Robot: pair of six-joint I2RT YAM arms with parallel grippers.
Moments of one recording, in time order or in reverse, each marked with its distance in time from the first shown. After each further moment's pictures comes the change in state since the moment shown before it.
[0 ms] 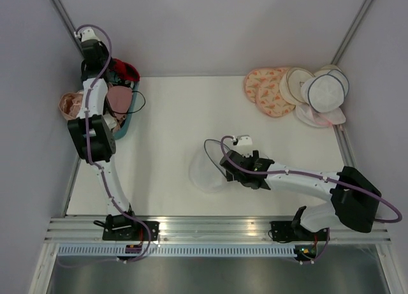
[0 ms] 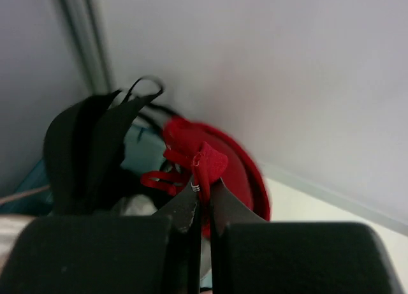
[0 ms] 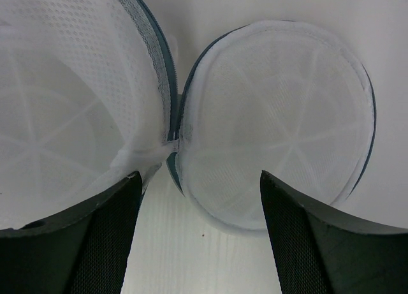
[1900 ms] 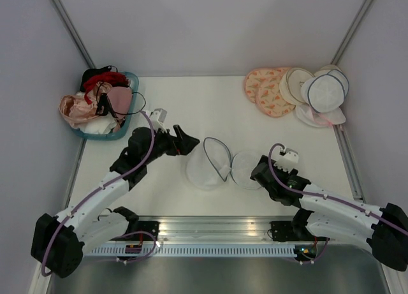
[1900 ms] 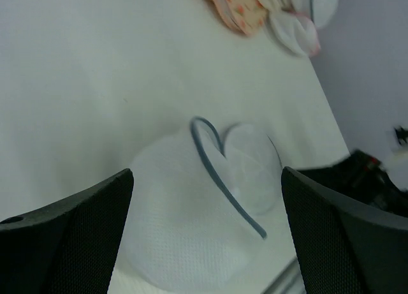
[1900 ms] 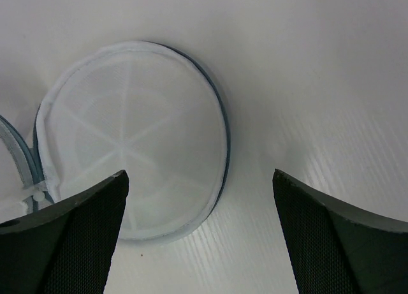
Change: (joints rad) left arm -0.624 -1.206 -1.493 0.283 0.211 -0.322; right arm -0.116 -0.430 -0.312 -0.074 0.146 0.408
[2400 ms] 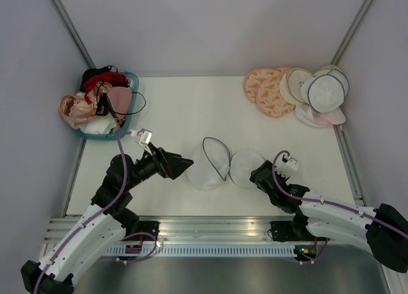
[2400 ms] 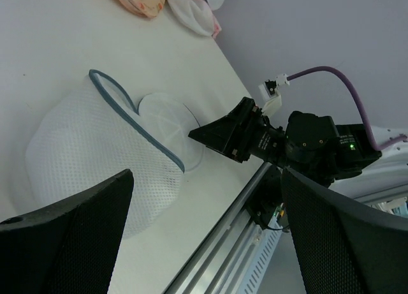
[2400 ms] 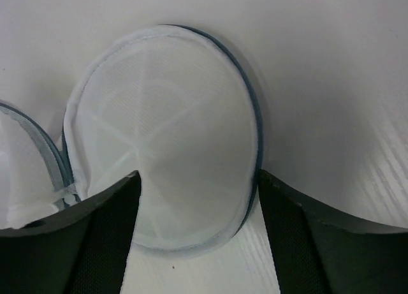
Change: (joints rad) left arm -0.089 -0.483 -0.226 -0.063 0.192 -0.129; right arm -0.002 -0.014 -0.198 0.317 -0.071 0.119
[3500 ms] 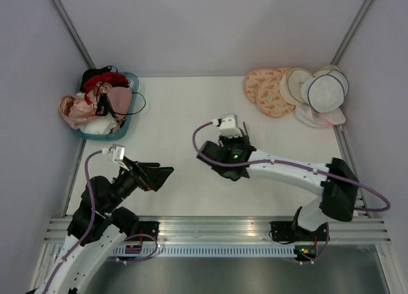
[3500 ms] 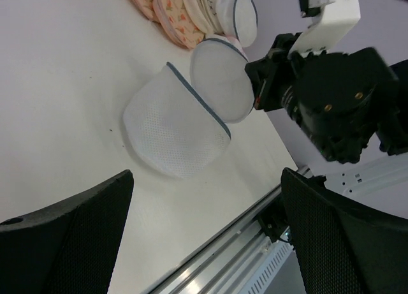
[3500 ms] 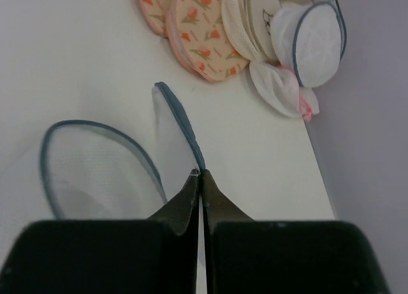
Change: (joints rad) left arm 0.000 -0.372 0.088 -0.445 -0.182 0.004; right arm 0.181 0.557 0.918 -0.573 0.604 -0.615
